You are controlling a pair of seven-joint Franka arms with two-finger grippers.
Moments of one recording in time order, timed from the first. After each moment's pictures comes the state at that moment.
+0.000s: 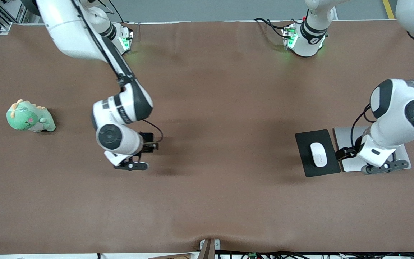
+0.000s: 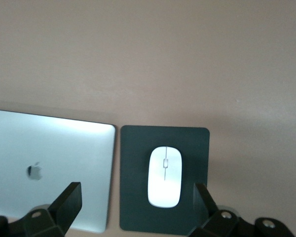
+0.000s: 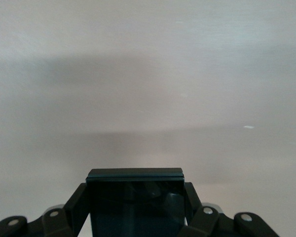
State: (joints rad) left arm 0.36 0.36 -0.46 -1.73 0.30 2.11 -0.36; right arm 0.33 0.58 0.00 -1.56 0.06 1.94 0.30
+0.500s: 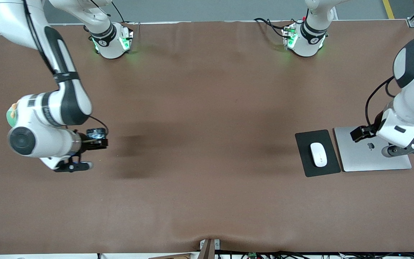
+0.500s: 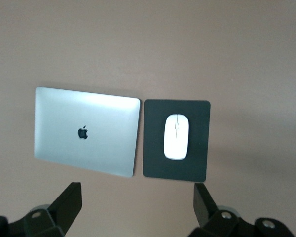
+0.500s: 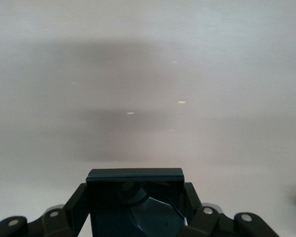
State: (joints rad) left arm 0.36 0.25 -0.55 -1.53 0.30 1.71 -0.36; right arm 0.06 0.46 0.00 -1.63 0.05 1.85 -0.01
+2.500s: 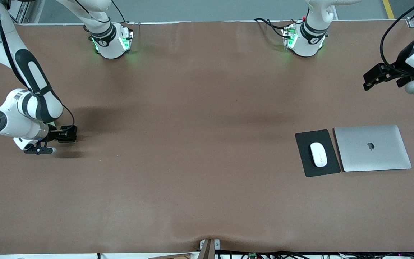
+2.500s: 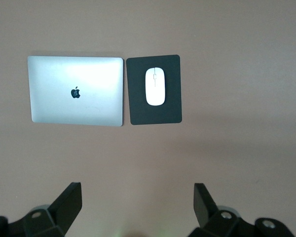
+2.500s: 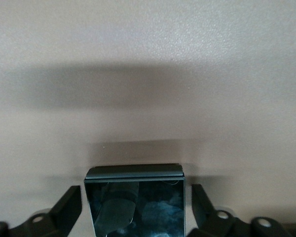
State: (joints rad) left arm 0.00 -0.08 -0.11 -1.63 0.03 1.53 -0.17; right arm -0.29 0.50 0.00 -2.08 -0.03 2.43 -0.26
